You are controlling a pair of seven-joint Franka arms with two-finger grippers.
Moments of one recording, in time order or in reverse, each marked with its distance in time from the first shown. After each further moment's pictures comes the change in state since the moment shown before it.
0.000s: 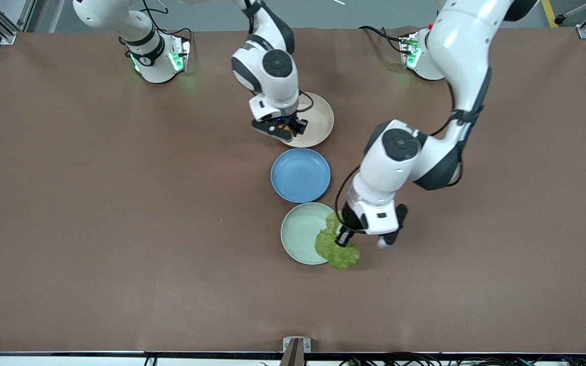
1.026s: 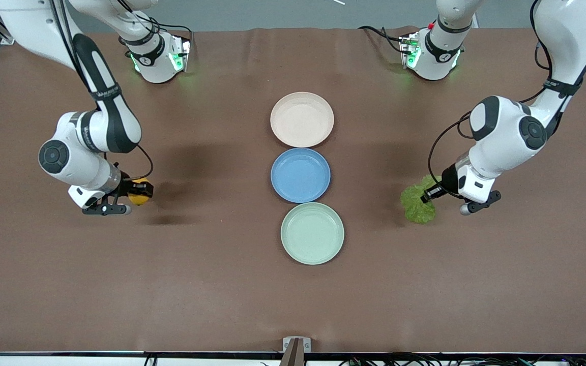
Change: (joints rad) left arm 1.109 -0.192 -0.779 -0.727 -0.014 0.175 0.886; right arm -0.832 0.017 -0.004 -0.177 -0.007 0.170 -1.230
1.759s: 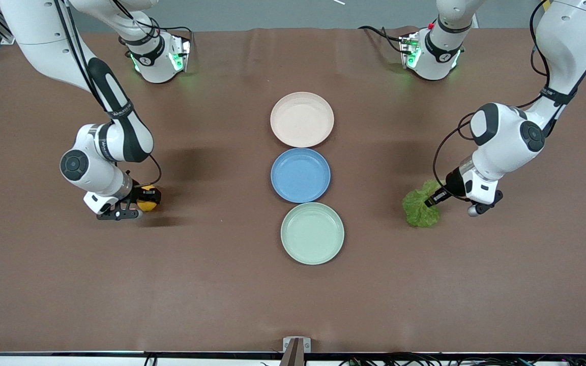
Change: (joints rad) left arm 0.005 0.070 0.086 -0.034 0.073 0.107 -0.039; right arm -0.003 0.096 0.027 -0.007 0.000 0.131 -0.018
